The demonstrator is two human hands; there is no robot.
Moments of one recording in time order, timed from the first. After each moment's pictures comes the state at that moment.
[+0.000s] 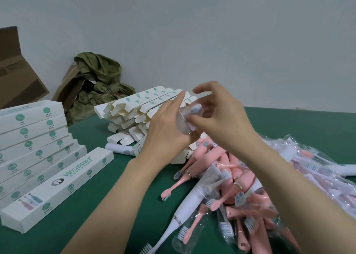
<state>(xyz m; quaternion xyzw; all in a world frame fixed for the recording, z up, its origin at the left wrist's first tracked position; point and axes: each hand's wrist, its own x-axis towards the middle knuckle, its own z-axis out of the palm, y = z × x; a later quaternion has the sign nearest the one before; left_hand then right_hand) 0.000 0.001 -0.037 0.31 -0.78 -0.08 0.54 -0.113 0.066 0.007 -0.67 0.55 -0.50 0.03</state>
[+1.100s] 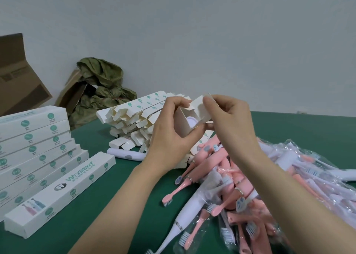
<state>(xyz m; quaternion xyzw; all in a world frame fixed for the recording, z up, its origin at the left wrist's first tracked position) 0.000 0.008 -0.035 0.18 -0.75 -0.24 0.59 -0.111 0.060 0.001 -0.56 0.52 -0.64 0.12</state>
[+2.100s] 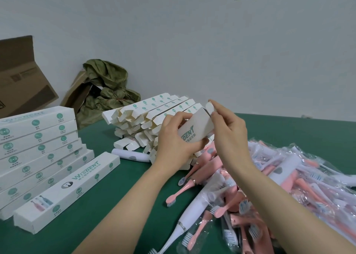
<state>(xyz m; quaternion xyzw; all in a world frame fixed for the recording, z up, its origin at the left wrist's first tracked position) -0.008 -0.006 -0.050 0.32 -0.72 -0.23 0.57 -0.110 0.050 -0.024 -0.52 0.50 -0.68 0.12</state>
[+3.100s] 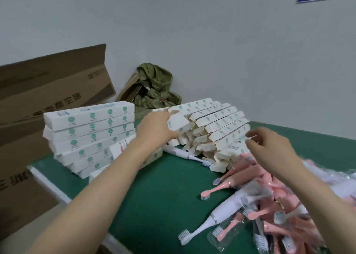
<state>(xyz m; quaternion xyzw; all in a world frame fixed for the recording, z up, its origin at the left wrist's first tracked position) 0.110 -0.027 -0.014 0.62 -0.72 0.04 0.30 -0.130 0.053 -0.019 -0.64 0.67 -0.37 0.02</state>
